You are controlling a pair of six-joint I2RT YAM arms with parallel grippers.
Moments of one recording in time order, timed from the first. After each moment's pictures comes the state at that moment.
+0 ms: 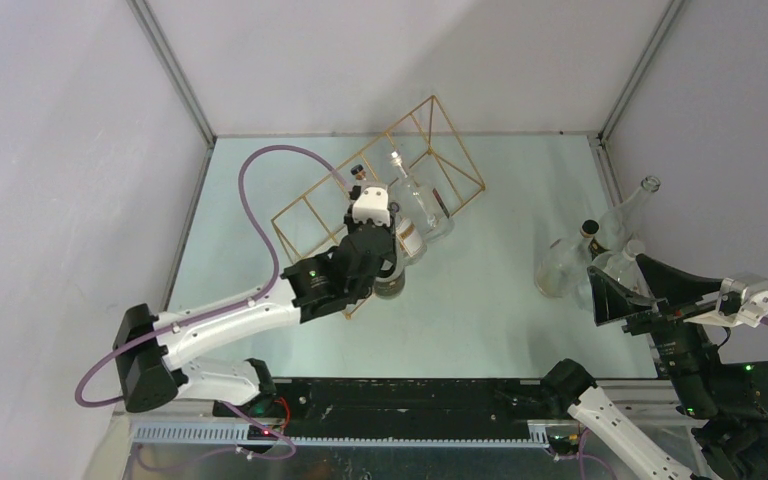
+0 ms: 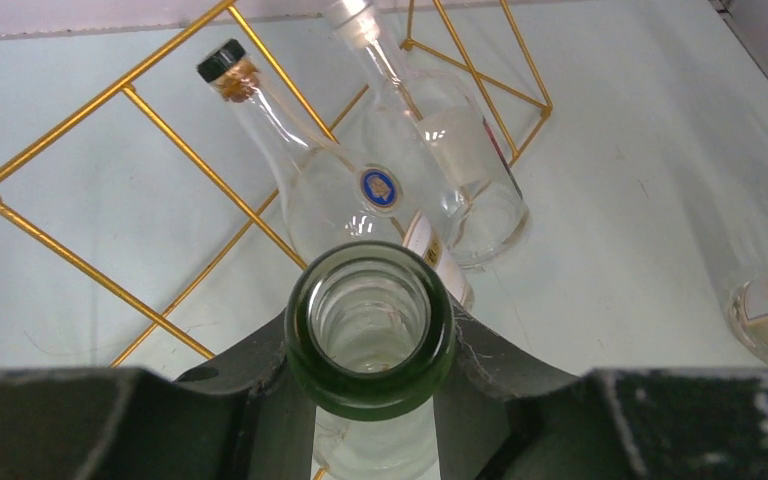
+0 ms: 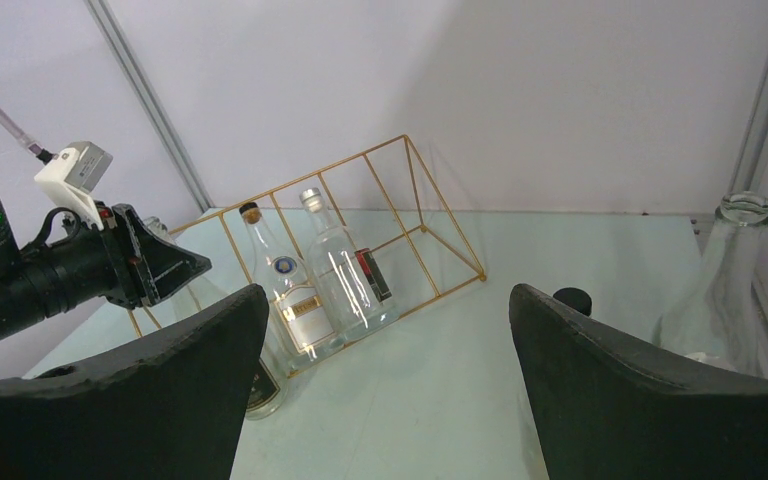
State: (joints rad) left arm -1.06 1.24 1.02 -0.12 -0.84 -0.35; right arm 0.64 0.18 1.11 -0.69 0.34 0.15
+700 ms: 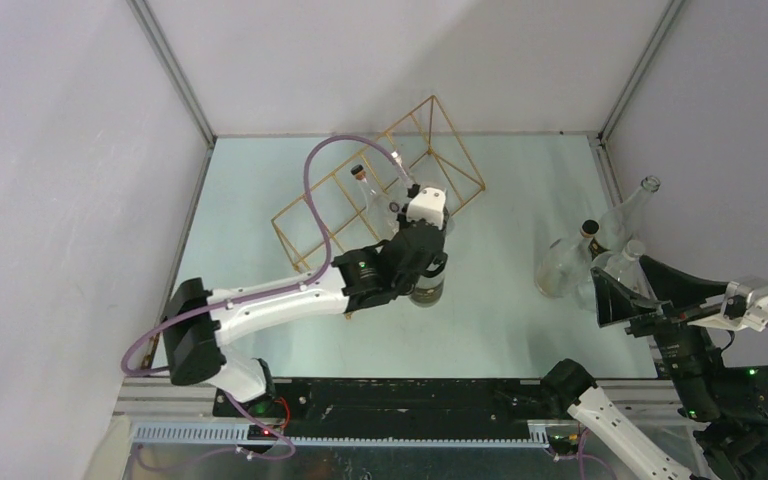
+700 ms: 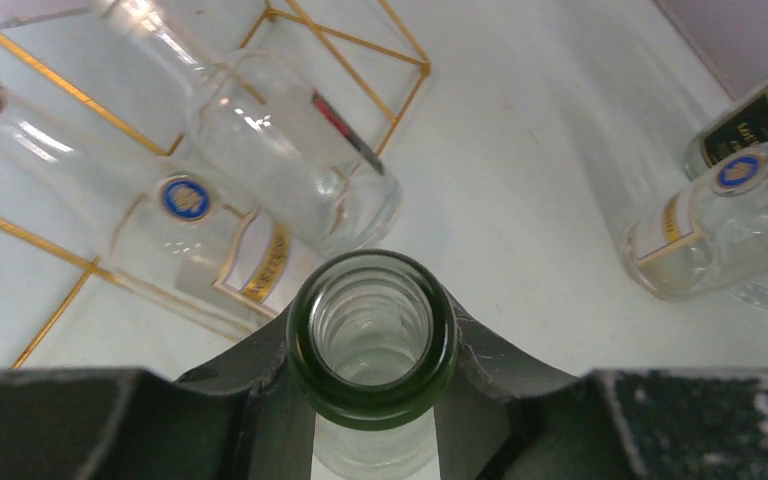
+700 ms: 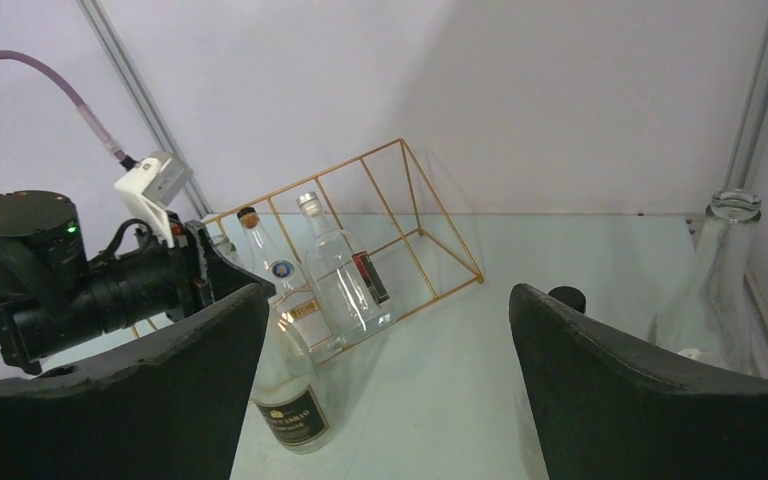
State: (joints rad) left arm -1.15 1.48 1.22 -0.14 -0.73 -0.37; right arm 0.64 0.18 1.11 -0.69 0.35 0.15
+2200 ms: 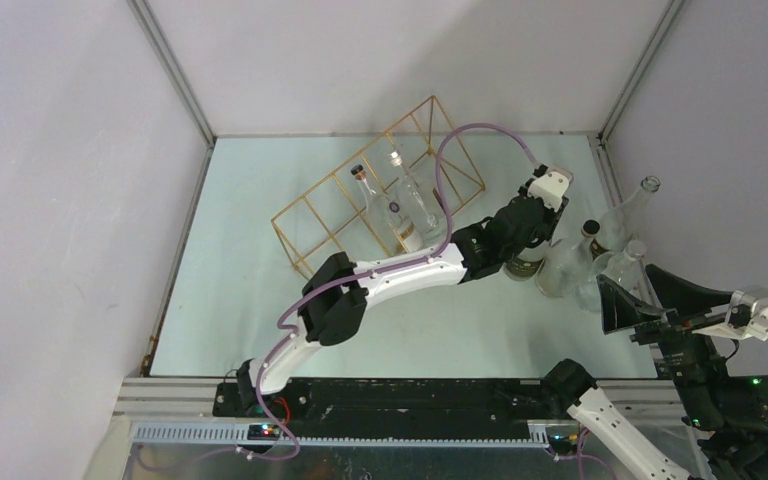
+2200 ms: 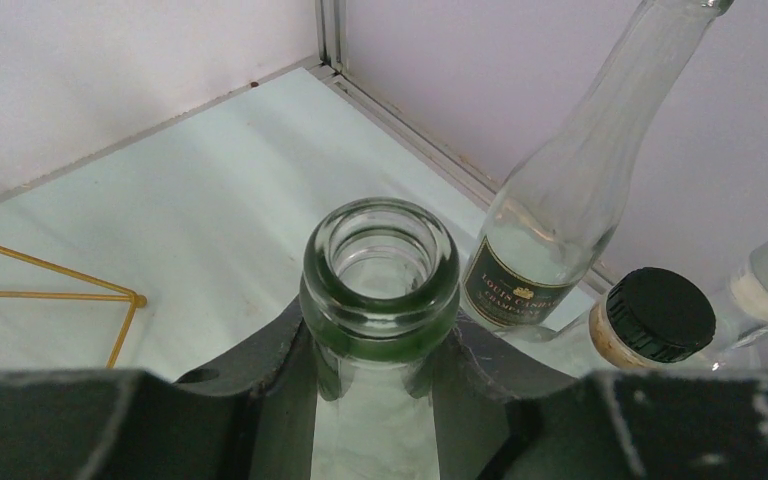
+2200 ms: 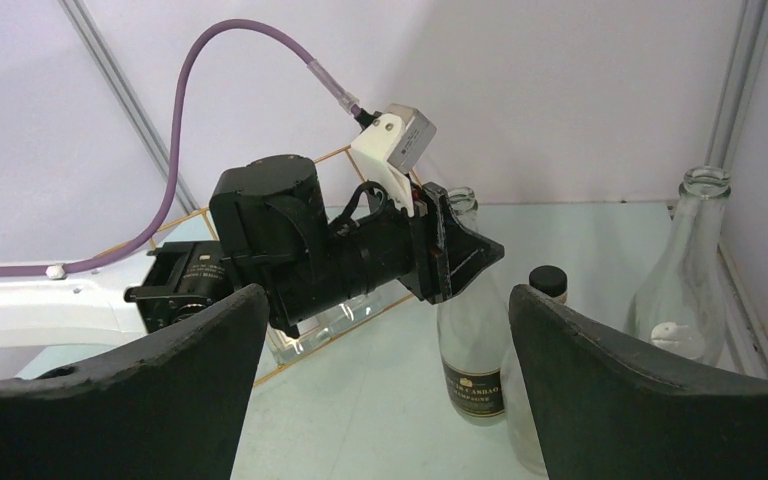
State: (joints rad) left arm -1.16 2.30 2.07 0.14 -0.40 -0.12; right arm 0.64 0.13 1.11 -0.74 0.38 0.15
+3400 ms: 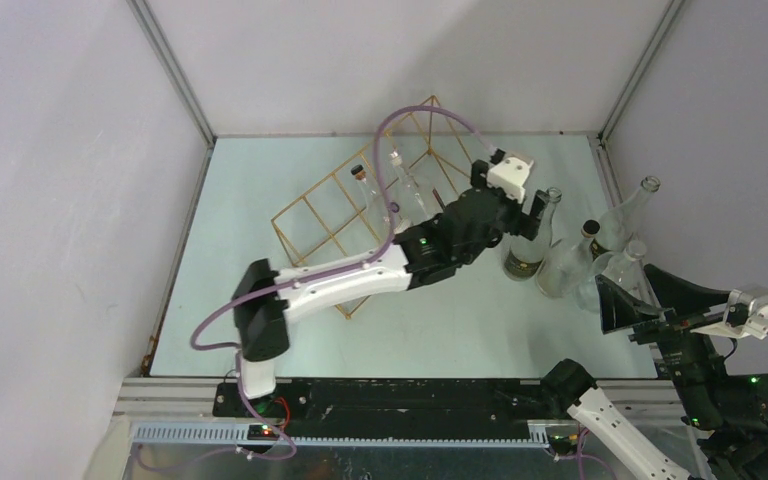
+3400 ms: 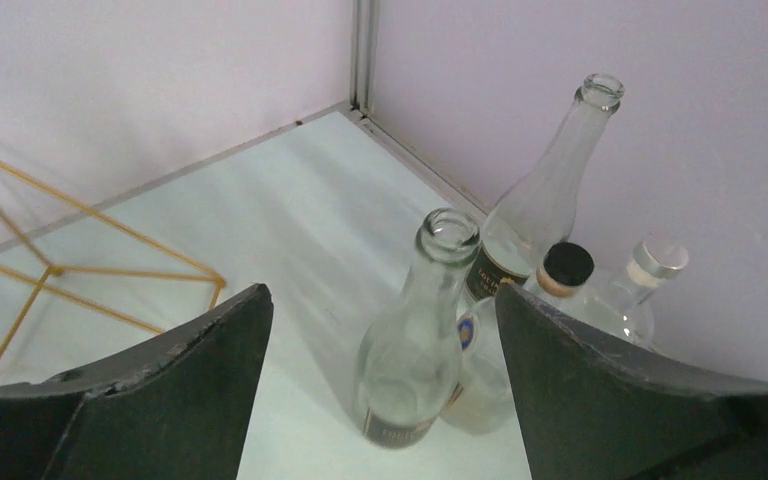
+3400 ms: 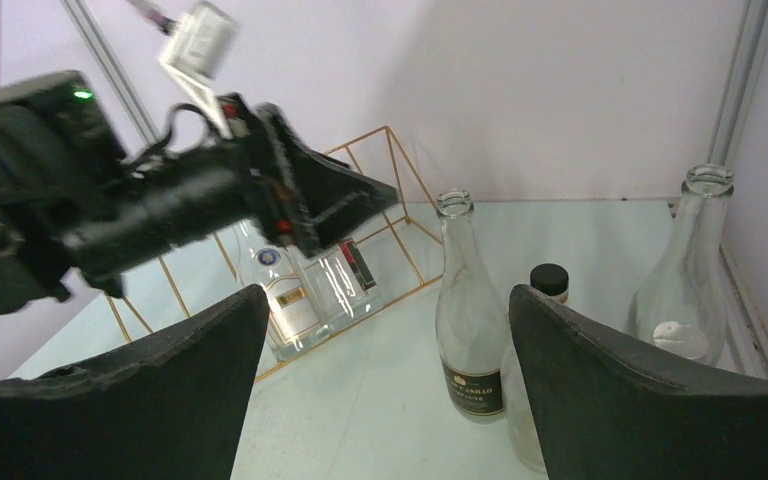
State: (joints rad) left arm -1.18 1.92 1.77 0.12 -0.44 -0.12; right arm 0.64 0.14 1.11 -0.75 0.37 0.15
